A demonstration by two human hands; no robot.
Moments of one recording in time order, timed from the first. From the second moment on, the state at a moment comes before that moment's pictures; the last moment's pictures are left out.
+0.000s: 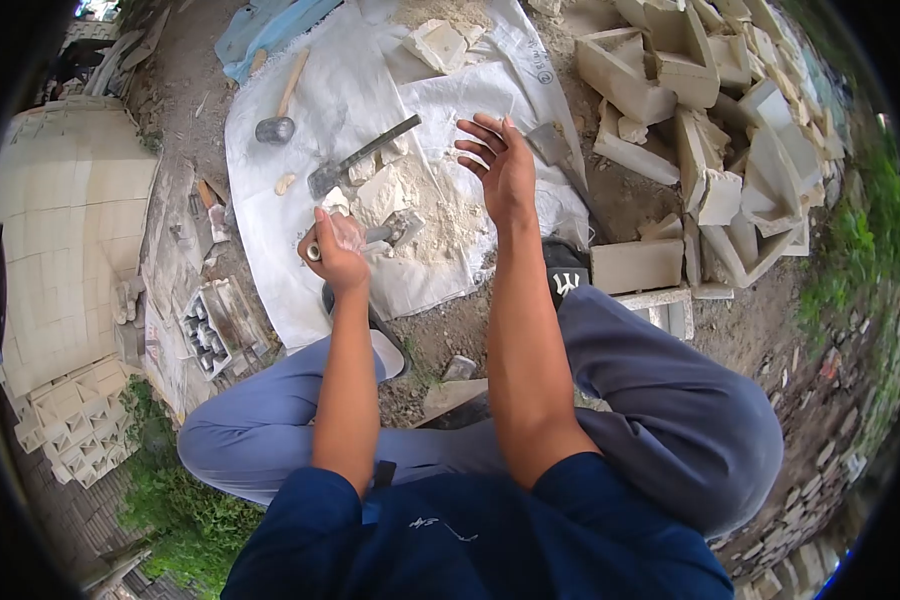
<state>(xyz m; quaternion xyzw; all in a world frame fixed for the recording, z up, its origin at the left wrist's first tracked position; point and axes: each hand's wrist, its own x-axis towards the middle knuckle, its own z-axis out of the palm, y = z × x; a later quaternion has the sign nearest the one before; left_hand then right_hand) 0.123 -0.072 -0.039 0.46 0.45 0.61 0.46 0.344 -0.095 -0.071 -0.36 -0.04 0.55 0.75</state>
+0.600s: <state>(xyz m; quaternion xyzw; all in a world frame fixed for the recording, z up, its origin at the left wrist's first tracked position) 0.019 -0.028 0.012 0.83 0.45 -0.13 0.32 0.271 -0.071 0.002 -0.44 -0.54 0.63 0.34</state>
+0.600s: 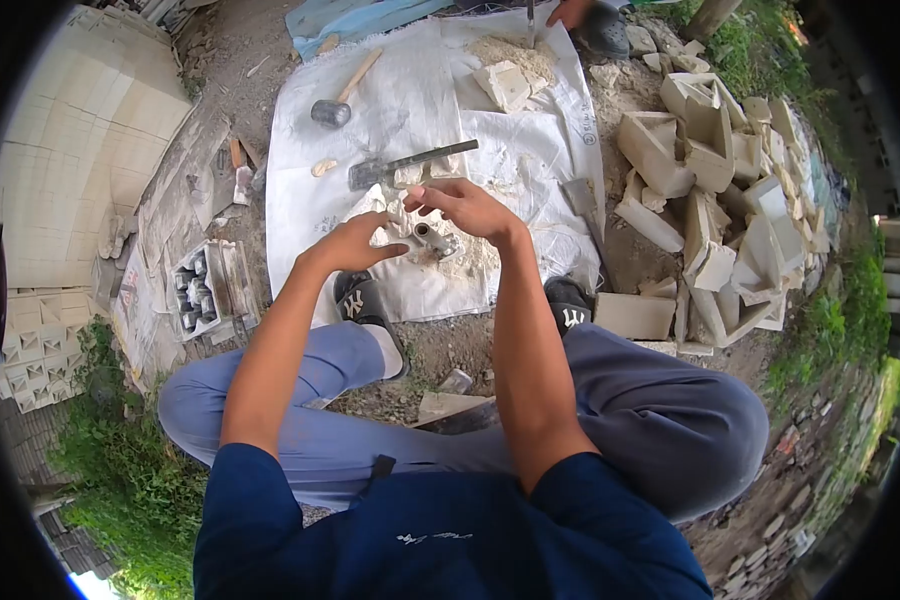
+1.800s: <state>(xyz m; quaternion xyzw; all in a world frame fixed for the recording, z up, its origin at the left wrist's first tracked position) -0.073 -0.152 -0.112 0.73 0.55 -0.18 0.36 0.185 -0.054 -0.060 -0.51 -0.33 0.44 0.66</state>
